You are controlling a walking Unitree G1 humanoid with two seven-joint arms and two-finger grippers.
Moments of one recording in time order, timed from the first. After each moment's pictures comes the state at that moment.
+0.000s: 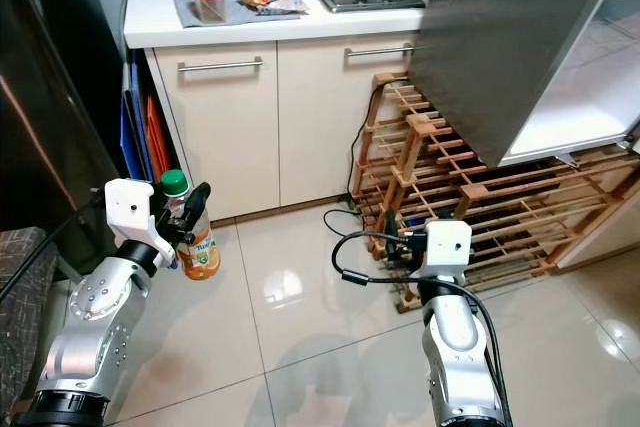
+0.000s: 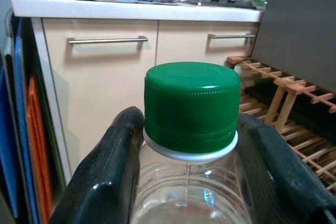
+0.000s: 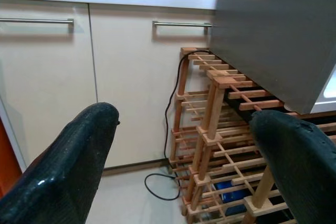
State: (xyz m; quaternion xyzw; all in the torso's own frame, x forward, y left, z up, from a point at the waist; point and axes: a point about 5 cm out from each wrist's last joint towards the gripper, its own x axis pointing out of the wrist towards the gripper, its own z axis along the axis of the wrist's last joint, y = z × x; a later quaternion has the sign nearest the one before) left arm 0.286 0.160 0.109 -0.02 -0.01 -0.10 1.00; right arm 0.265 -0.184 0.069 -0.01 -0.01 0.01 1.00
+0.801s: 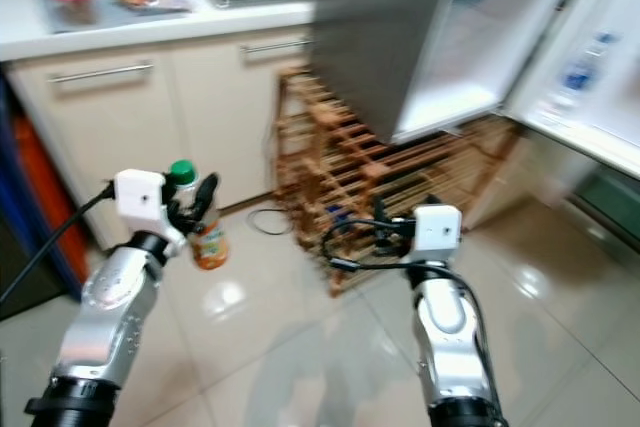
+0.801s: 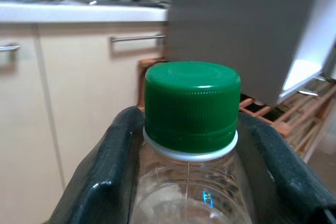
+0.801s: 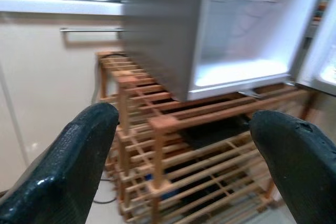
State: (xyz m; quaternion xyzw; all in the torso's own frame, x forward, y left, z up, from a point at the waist) left arm 0.296 0.163 0.113 0.00 -0.02 -0.08 1.00; right arm 0.279 -0.167 0.078 0.00 -0.03 0.05 1.00
